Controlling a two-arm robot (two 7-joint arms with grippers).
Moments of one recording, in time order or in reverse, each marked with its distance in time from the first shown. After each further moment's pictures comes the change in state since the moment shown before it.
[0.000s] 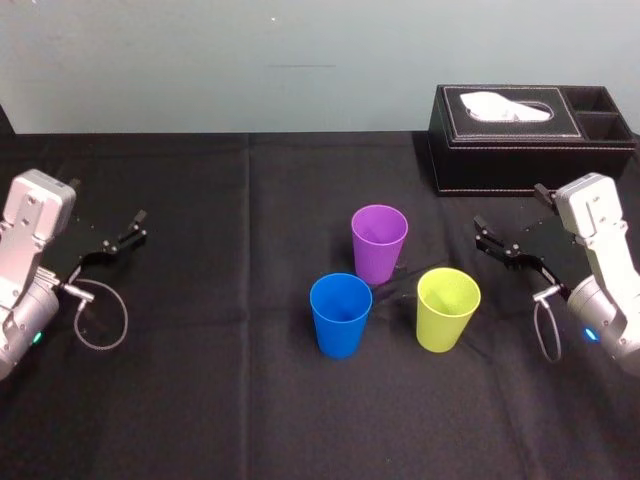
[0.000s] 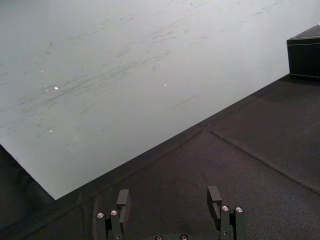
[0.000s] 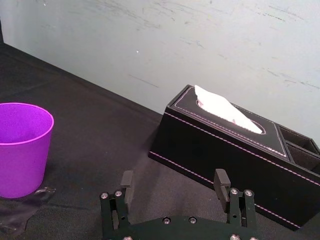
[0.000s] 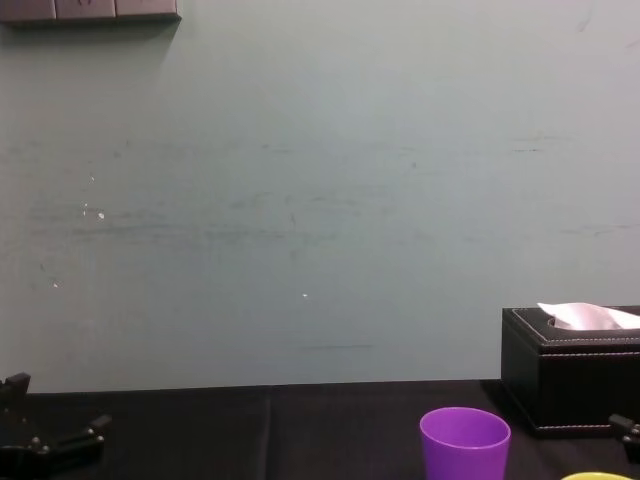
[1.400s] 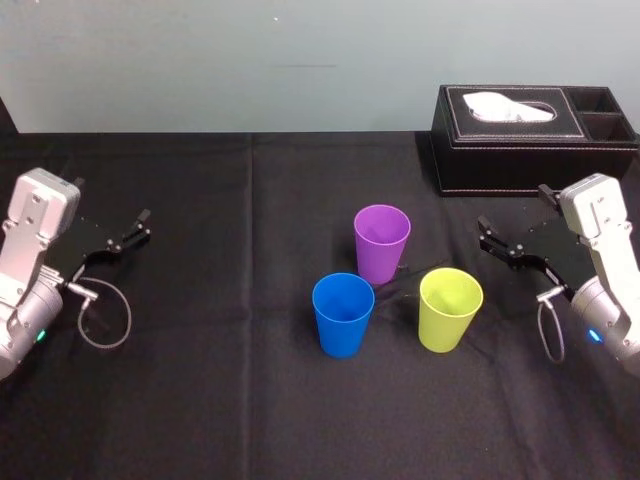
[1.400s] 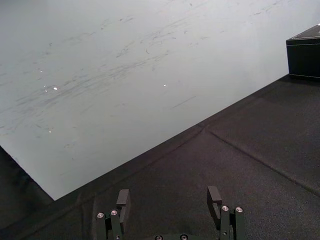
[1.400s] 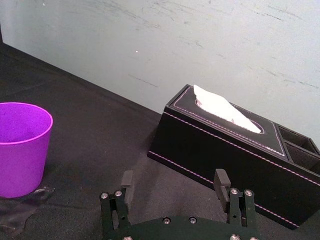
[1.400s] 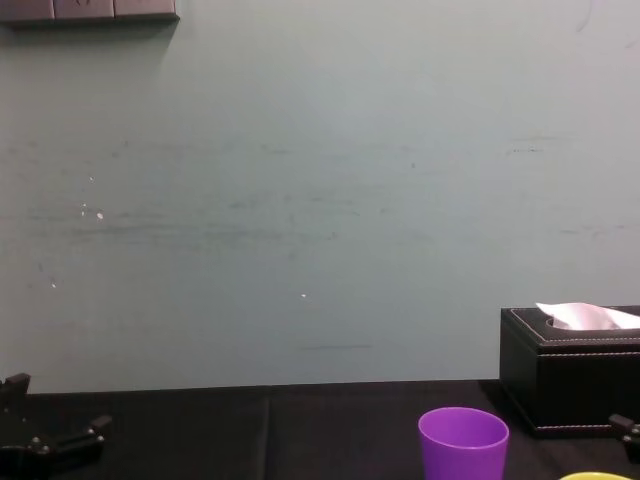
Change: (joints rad) left arm 0.000 0.000 0.000 0.000 0.000 0.000 0.000; right arm 0.000 0.000 0.000 0.001 0.000 0.000 0.000
